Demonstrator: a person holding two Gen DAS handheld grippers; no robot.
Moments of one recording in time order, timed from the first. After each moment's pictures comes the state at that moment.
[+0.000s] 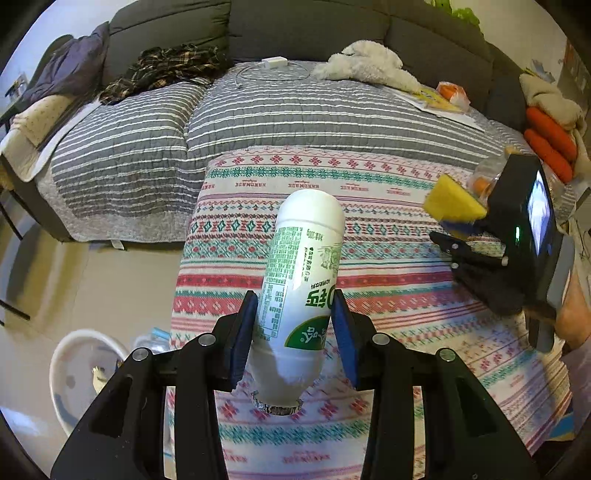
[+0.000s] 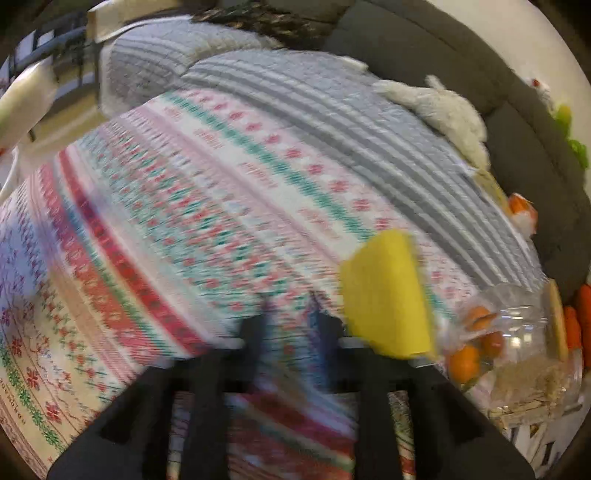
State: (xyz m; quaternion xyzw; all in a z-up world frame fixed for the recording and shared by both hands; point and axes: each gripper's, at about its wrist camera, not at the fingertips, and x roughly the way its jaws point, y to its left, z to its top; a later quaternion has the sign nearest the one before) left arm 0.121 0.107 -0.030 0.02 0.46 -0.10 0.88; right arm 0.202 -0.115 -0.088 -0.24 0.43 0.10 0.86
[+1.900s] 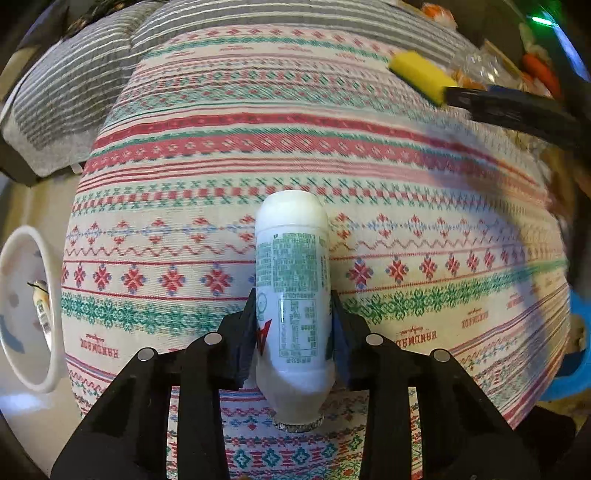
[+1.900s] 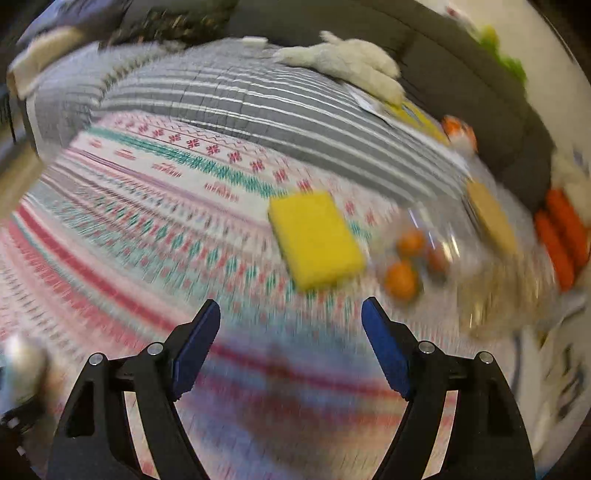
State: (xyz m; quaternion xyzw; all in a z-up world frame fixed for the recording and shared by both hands) left arm 0.080 0.051 -0.112 0.02 0.59 -0.13 0.80; right arm 0.203 -0.141 -0.072 -0.17 0.47 -0.01 0.86
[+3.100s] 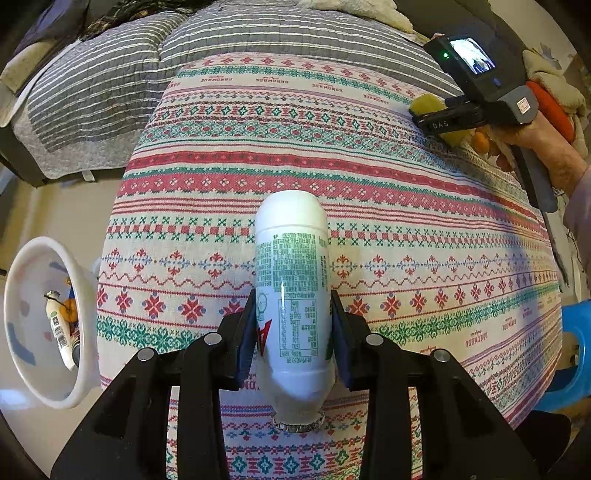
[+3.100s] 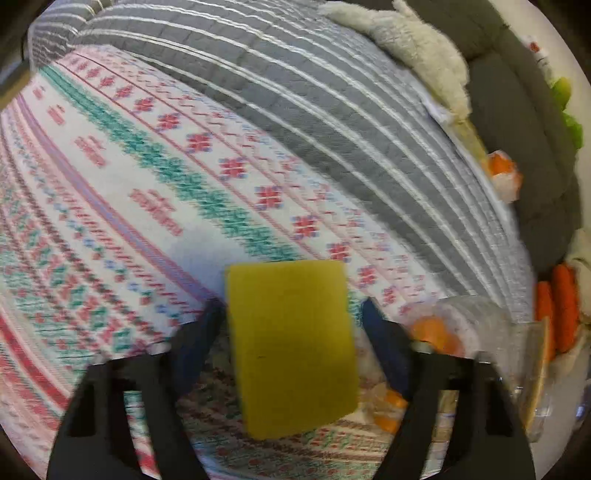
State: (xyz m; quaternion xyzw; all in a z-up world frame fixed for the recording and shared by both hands) left arm 0.092 0.083 -0.088 -0.01 0.56 -0.12 0.82; right arm 0.302 -0.178 -0.110 -0.25 0.55 0.03 0.80
